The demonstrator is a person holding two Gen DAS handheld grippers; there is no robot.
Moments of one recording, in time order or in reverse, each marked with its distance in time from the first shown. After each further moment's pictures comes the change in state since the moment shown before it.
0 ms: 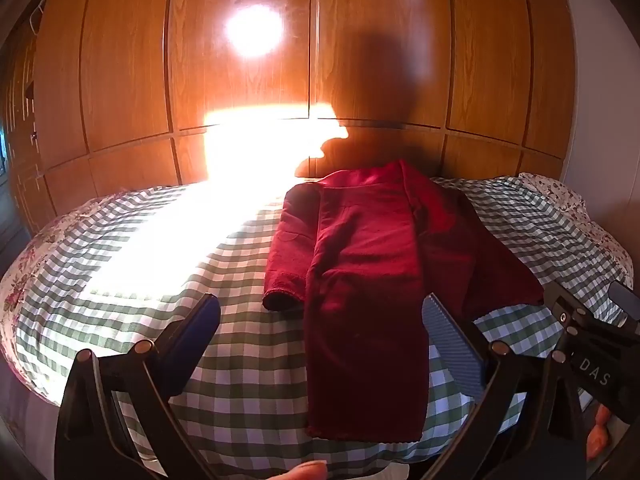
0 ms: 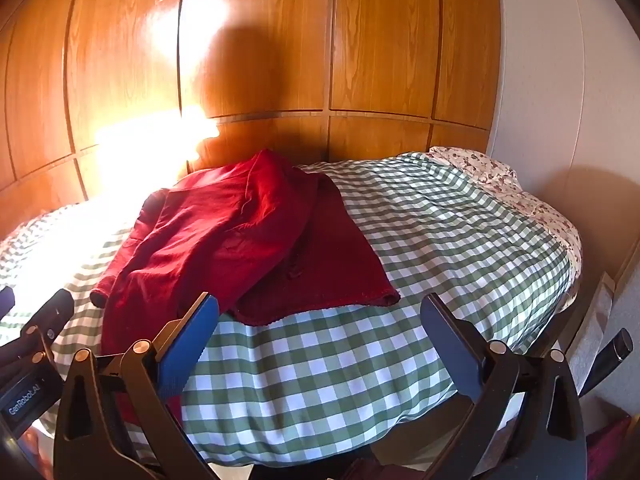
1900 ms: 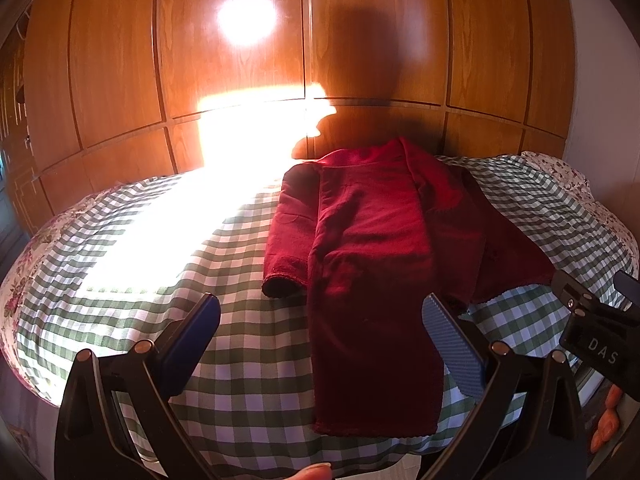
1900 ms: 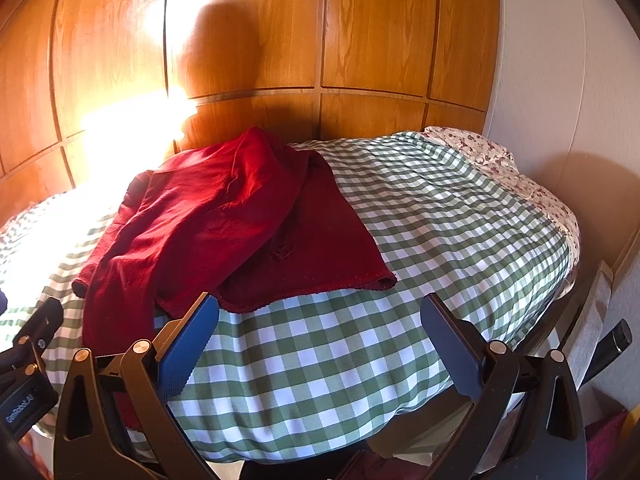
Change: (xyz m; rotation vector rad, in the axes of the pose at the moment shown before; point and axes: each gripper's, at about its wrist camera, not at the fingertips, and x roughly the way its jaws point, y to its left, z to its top) left arm 0.016 0.000 -0.006 0.039 0.066 0.012; right arm 0.022 -0.007 -0.009 0.017 0.068 -0.024
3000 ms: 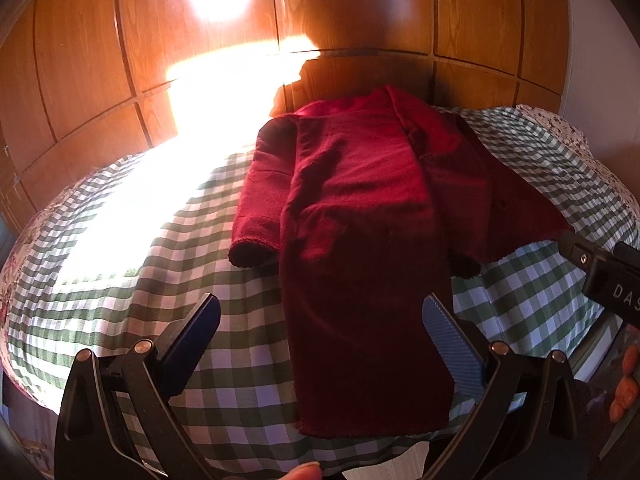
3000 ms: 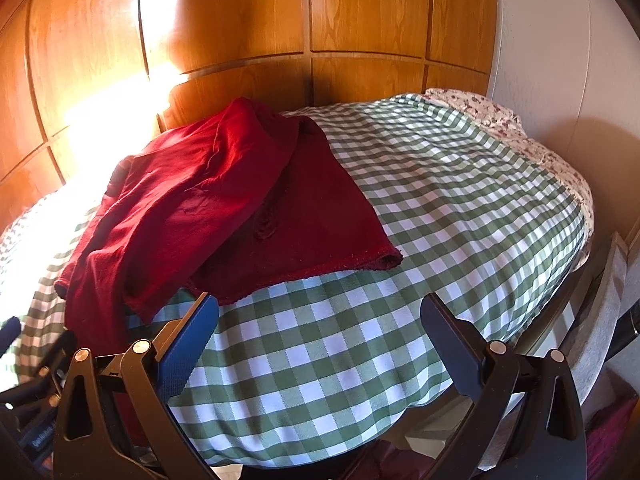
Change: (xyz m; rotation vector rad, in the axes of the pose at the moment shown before) left arm 0.043 -0.016 -0.011 0.083 0.174 -0.041; right arm 0.044 -0.017 0.001 0.059 0.117 0.047
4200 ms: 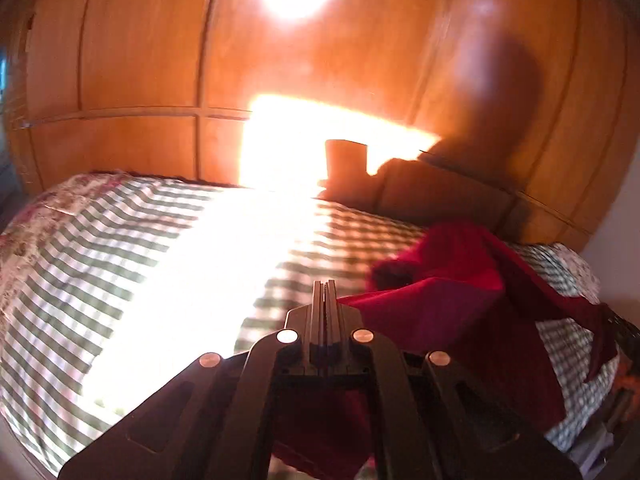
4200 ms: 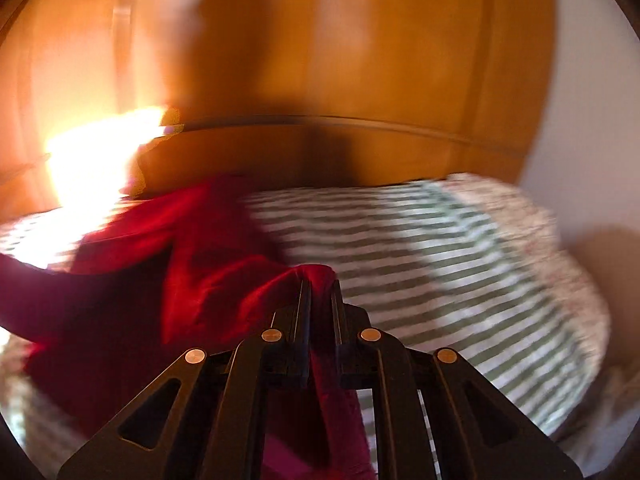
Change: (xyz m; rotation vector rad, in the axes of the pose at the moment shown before) left arm 0.023 0.198 0.150 -0.347 -0.119 -0.008; right arm 0.103 -0.069 0.200 -0.196 -0.102 -0.119
